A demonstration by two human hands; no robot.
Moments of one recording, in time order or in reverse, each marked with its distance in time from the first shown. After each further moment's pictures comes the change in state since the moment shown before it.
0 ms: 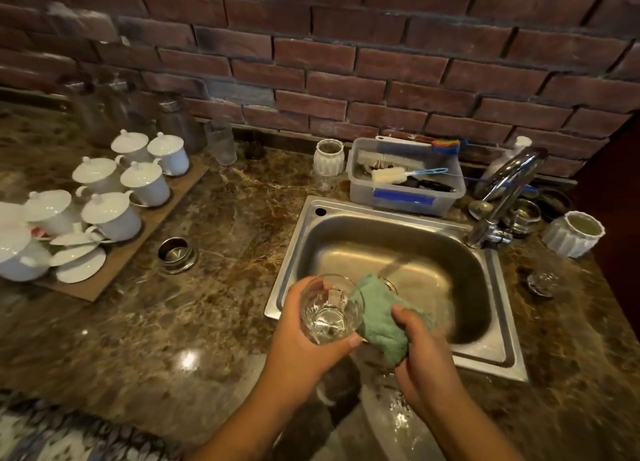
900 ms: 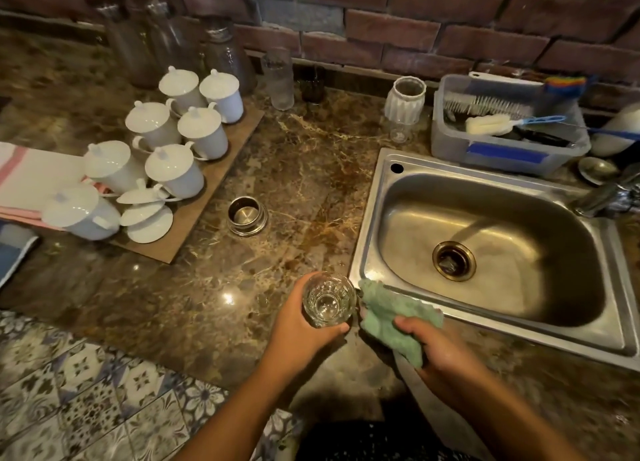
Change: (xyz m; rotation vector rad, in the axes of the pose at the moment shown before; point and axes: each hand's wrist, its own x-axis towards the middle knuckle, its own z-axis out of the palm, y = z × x) left_hand 0.028 -0.098 -0.151 0.194 -0.032 -0.285; right_hand 0.052 0.124 0.047 -0.374 -0.008 0.223
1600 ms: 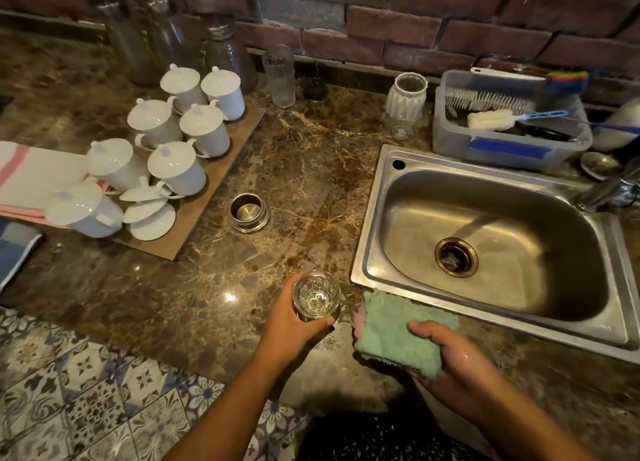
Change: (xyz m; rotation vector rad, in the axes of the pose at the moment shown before) left_hand 0.012 -0.031 -0.009 0.003 -0.005 -0.097; right_hand -0.009 0.004 -0.018 0.228 -0.258 0.181
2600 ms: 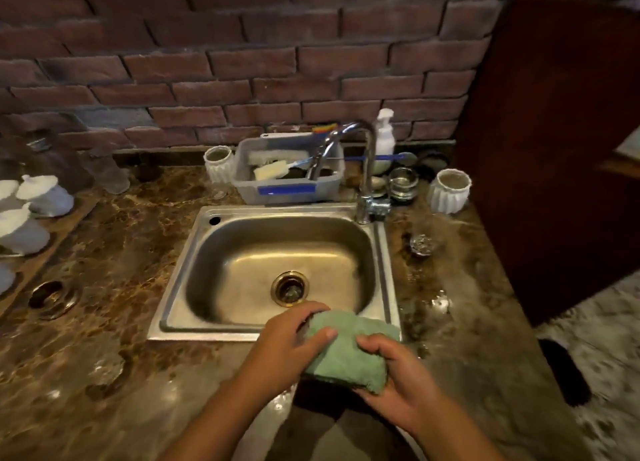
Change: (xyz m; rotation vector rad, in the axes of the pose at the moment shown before) left_hand -0.085 0.191 0.338 0.411 -0.287 0.516; right_hand -0.166 -0.133 -0.247 0.277 -0.124 -0.148
